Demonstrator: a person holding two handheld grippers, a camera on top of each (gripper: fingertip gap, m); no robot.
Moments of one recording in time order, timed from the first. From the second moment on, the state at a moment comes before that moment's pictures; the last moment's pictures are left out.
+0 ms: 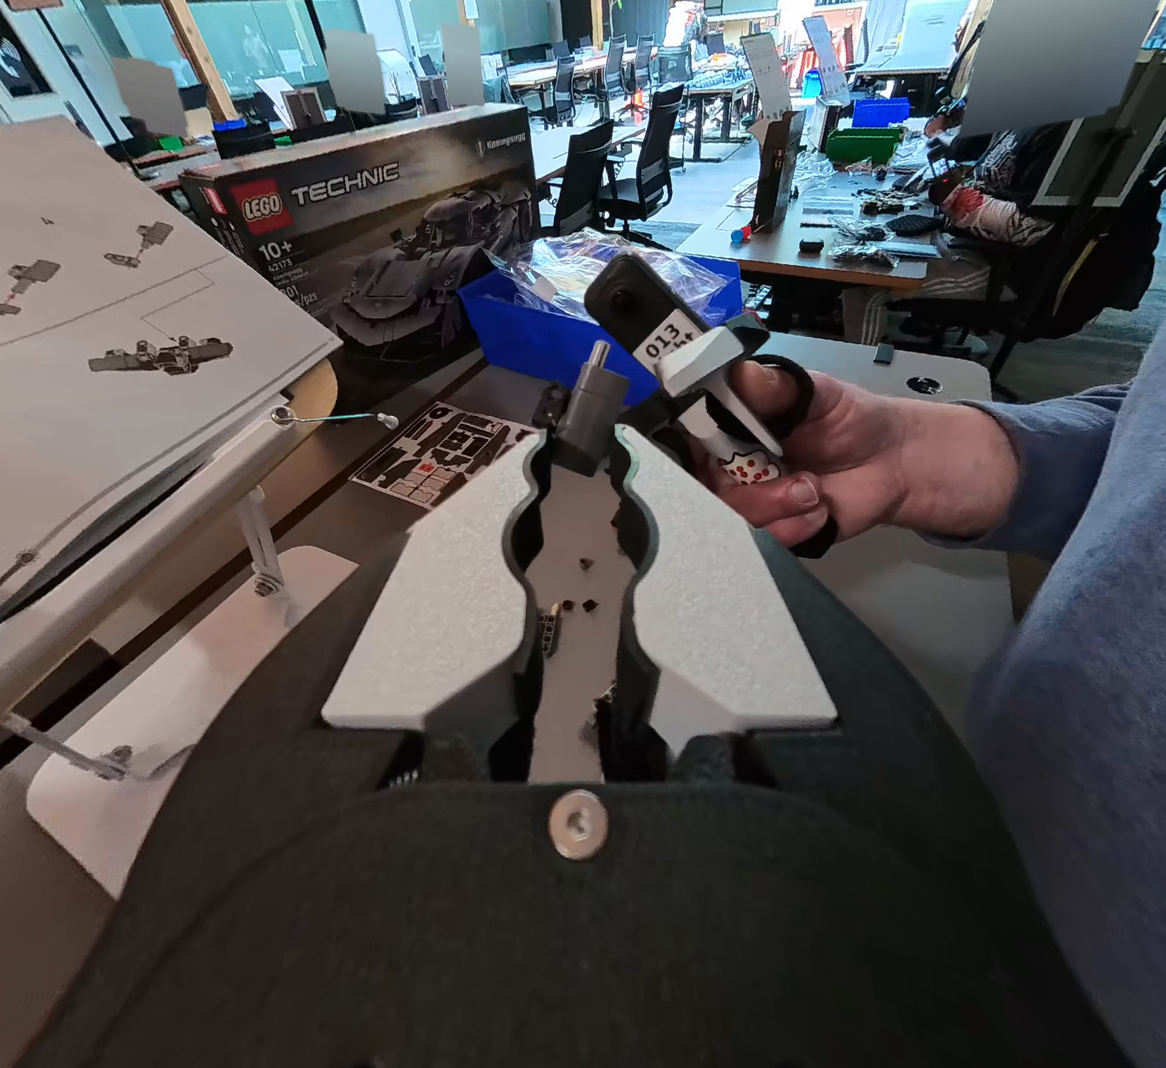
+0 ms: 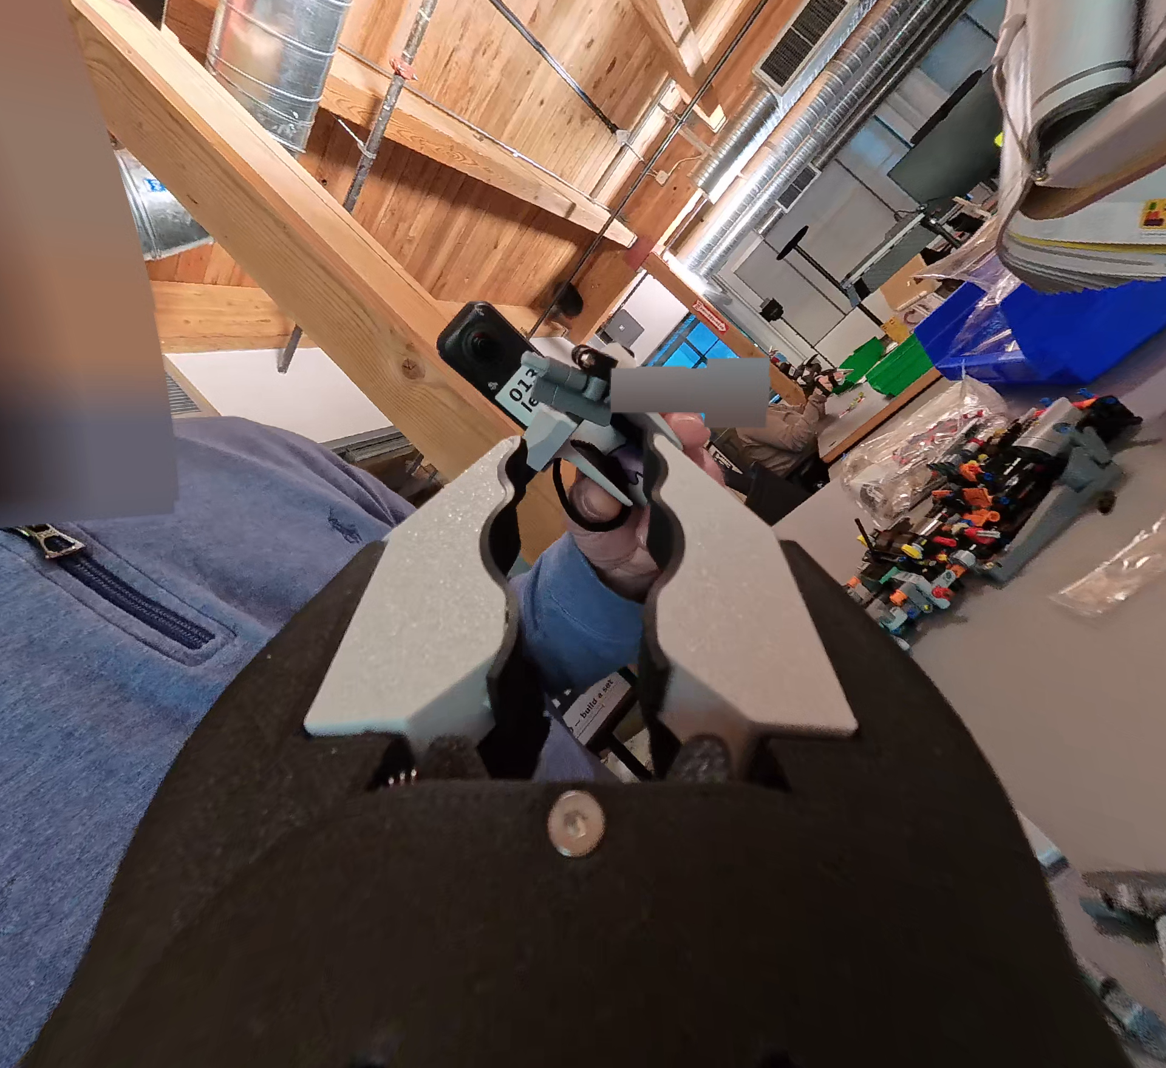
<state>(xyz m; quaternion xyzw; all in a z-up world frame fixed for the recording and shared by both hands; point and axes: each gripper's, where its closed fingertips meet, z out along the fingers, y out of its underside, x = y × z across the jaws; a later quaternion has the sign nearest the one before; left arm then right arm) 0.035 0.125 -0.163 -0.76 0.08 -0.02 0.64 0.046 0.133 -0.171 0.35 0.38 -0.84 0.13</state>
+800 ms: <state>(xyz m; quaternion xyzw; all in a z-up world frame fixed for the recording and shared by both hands) 0.035 0.202 -0.187 -0.77 0.07 -0.08 0.63 0.040 0.207 -0.202 0.42 0.42 -0.81 0.01</state>
